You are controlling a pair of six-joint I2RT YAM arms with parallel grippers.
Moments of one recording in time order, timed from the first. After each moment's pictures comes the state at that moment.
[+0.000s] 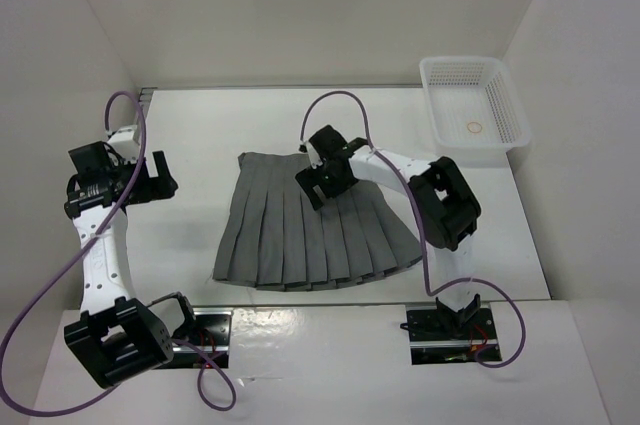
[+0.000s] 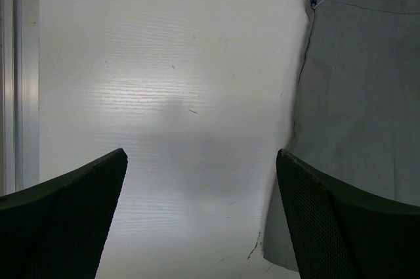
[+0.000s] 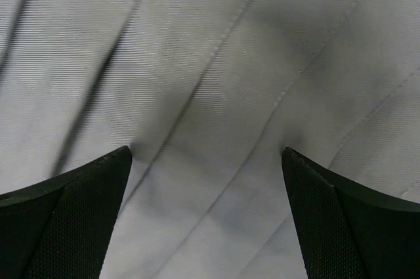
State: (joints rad) left arm 0.46 1.07 0.98 -0.69 0.37 0.15; right arm 0.66 2.01 1.46 -0.58 -0.08 0.03
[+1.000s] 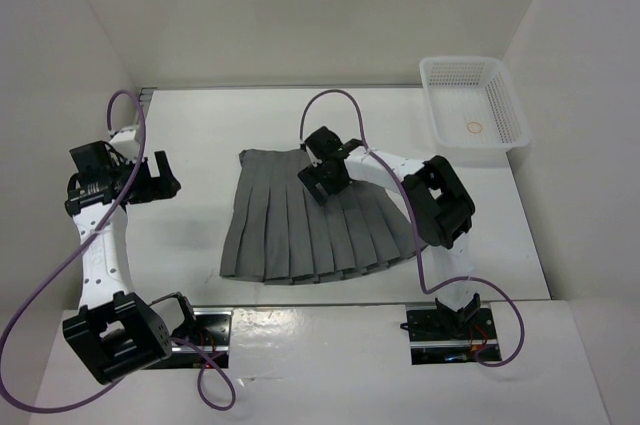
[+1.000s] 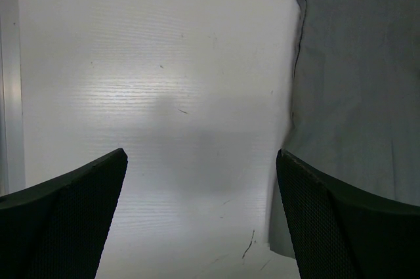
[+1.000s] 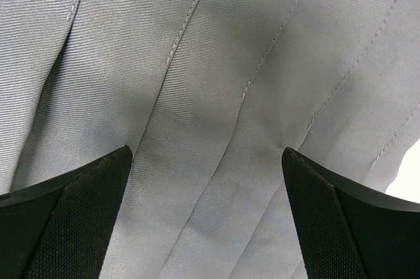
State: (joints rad) left arm 0.47 1.09 0.98 -0.69 0.41 0.16; right arm 0.67 2.06 1.48 -0.57 0.14 -0.01
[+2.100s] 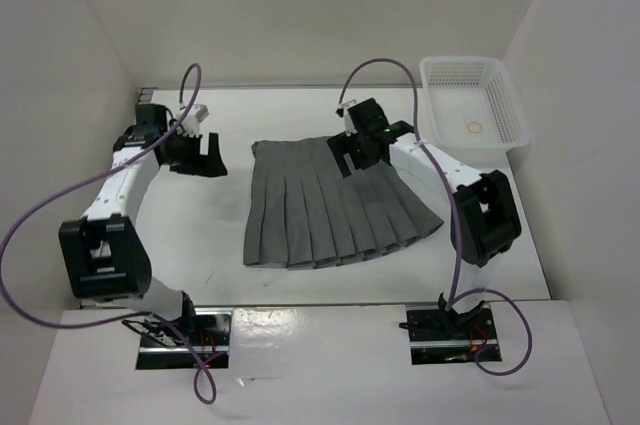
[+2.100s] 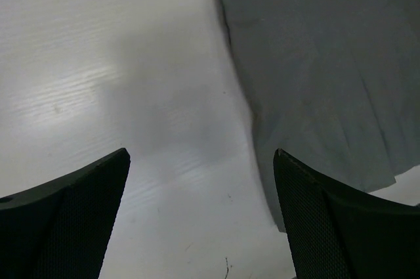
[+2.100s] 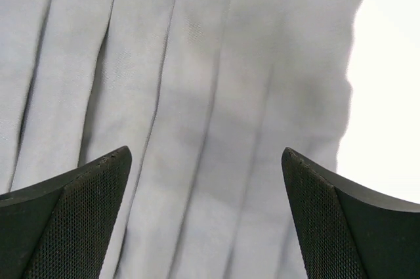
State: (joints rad) left arm 0.17 1.43 1.15 -0.68 0.49 0.18; right arm 0.52 1.82 1.42 -0.57 0.10 0.01
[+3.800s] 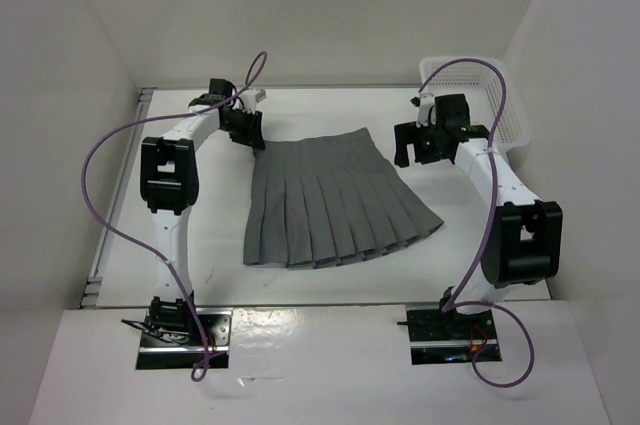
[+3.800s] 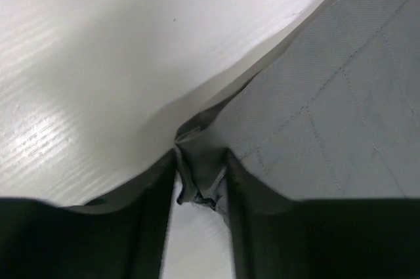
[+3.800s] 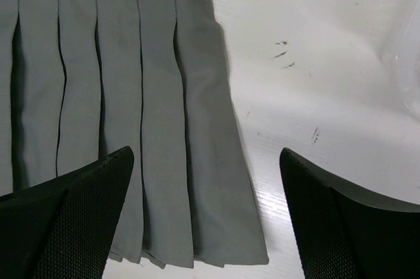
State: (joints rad) left arm -0.06 2.33 1.89 -0.61 0.53 0.20; right arm 0.07 1.54 1.22 -0.55 -0.21 -0.10
